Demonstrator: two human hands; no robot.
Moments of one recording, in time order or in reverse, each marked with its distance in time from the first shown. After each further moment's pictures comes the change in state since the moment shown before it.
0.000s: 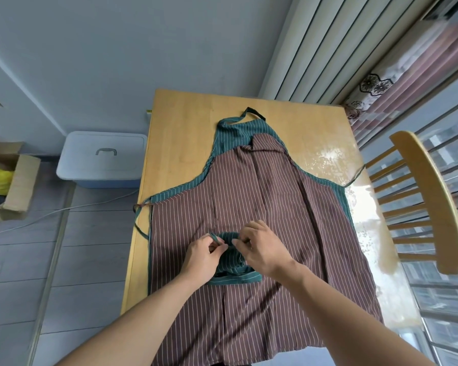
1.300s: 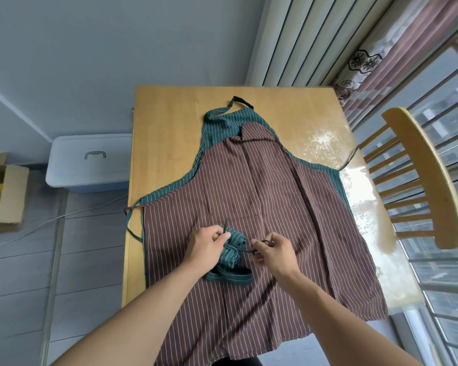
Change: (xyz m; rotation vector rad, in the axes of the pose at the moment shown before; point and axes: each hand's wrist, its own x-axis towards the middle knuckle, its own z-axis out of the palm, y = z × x) left_hand 0.012 0.027 0.002 0.130 -0.141 -0.025; right_hand -0.036 0.023 0.028 1.069 0.216 0.741
